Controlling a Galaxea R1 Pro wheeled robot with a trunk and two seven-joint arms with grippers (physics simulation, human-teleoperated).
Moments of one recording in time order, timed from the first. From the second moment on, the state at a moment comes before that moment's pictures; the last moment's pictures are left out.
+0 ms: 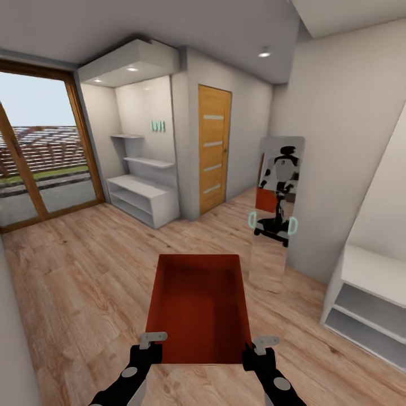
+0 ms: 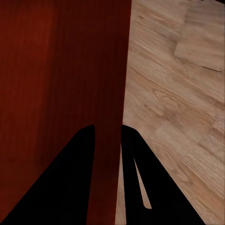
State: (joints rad) left arm -0.51 -0.10 0.02 -0.29 -0.03 -0.19 0.10; right arm -0.33 0.04 0.22 -0.62 -0.10 -0.09 -0.07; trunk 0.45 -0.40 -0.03
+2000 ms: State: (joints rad) left arm -0.51 -0.10 0.02 -0.29 -0.03 -0.19 0.10; right arm -0.33 0.04 0.22 -0.62 -0.10 -0.09 -0.07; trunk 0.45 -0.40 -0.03
